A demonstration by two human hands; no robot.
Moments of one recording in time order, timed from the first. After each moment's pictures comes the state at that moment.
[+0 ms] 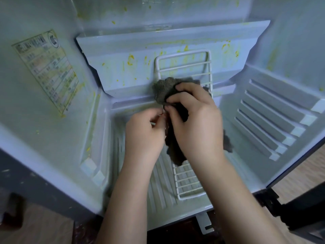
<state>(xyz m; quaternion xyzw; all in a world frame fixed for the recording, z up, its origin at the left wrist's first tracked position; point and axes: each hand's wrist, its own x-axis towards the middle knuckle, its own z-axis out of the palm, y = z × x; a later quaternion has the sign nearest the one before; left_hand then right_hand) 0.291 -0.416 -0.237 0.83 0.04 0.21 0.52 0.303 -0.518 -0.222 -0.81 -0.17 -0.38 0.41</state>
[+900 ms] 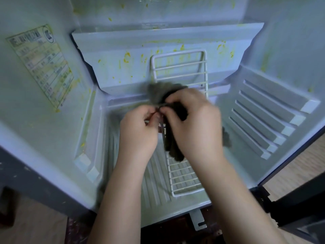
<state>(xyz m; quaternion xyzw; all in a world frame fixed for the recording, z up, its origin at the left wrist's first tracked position) 0.292 -0.415 -0.239 0.81 0.06 0.20 0.55 0.300 -0.527 -0.225 -0.81 -0.17 -0.38 0.41</state>
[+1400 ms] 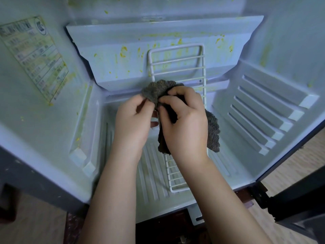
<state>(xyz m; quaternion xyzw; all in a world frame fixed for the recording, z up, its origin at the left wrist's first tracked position) 0.289 -0.421 -0.223 0.72 0.08 0.18 0.66 0.303 -0.513 -0.248 -0.80 -0.16 -0.40 0.42</state>
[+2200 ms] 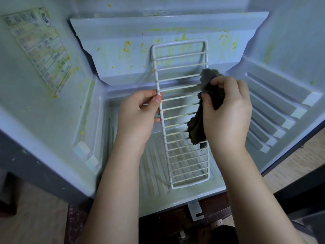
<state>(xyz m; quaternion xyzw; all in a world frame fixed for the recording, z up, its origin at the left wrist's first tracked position) 0.294 -0.418 -0.230 0.70 0.06 0.19 0.68 0.313 -0.567 -0.235 -0.82 -0.03 -0.38 0.43</state>
